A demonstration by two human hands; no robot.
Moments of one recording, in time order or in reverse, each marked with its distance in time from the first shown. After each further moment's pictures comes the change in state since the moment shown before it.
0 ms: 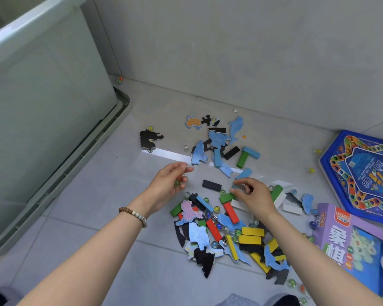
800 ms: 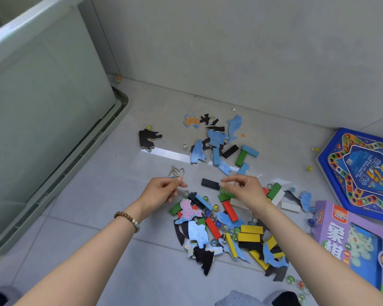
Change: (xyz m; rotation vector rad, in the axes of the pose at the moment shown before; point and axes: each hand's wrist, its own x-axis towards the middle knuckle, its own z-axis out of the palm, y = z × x) left_hand -0.008 -0.018 -0.024 0.537 0.020 0.056; right_hand -0.001 -0.025 0.003 0.242 -0.176 0.141
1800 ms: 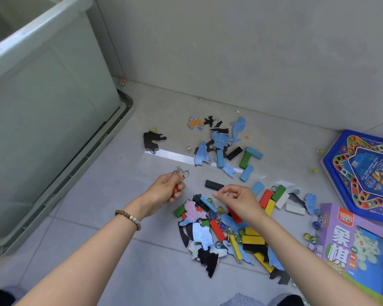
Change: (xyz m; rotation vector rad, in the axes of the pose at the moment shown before) left_hand -0.001 0.019 -0.003 -0.171 -0.118 -0.088; right_hand -0.018 0.002 0.023 0.049 -0.112 -0.007
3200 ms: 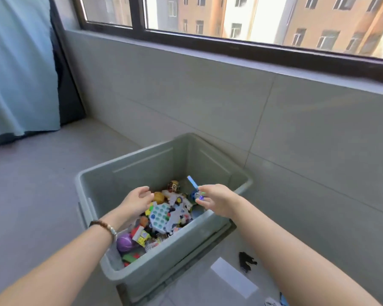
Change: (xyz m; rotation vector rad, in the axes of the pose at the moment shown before) left_hand -0.266 0.159 -0.305 -0.061 0.776 0.289; right_hand -0.057 -0.428 0.247 0.150 -0.440 -0.074
